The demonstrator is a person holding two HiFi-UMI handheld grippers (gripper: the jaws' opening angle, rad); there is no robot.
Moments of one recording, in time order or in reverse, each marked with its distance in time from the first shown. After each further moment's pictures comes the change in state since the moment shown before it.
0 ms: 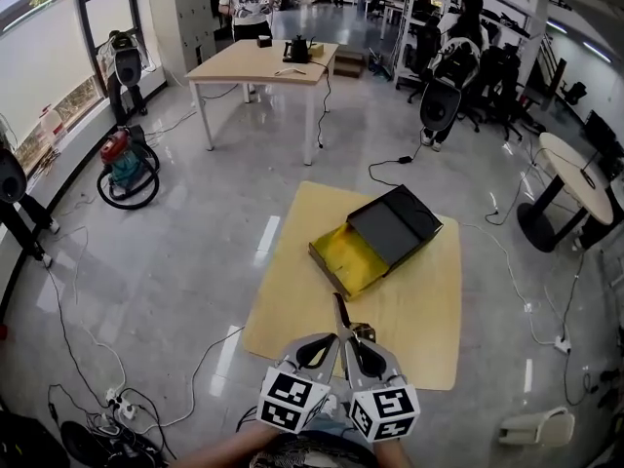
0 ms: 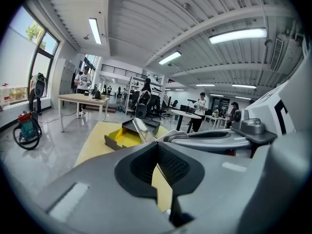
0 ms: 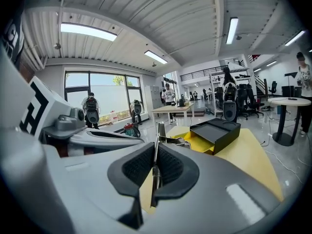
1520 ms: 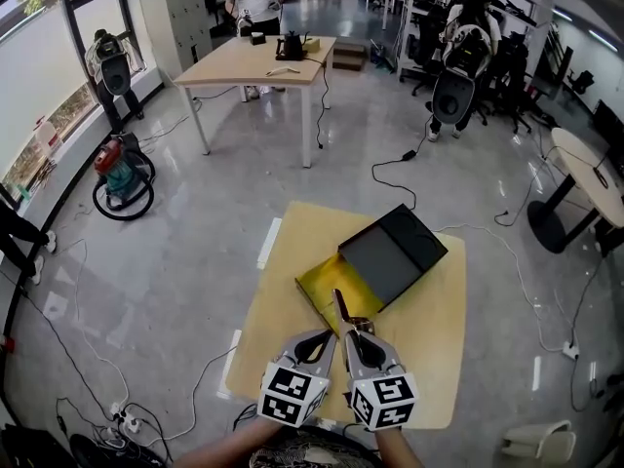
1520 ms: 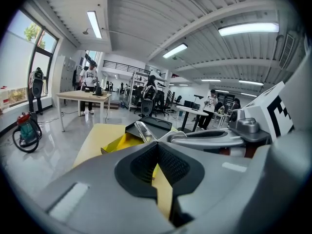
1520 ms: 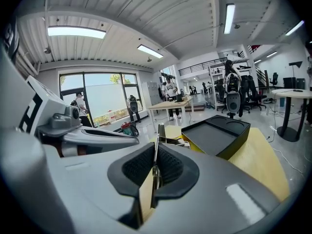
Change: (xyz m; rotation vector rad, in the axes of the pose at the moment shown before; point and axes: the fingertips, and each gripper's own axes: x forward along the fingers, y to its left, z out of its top) left arm 0.441 0.195 0.177 -0.005 0.060 0.039; right arm 0.347 -0.359 0.148 0.051 0.056 0.022
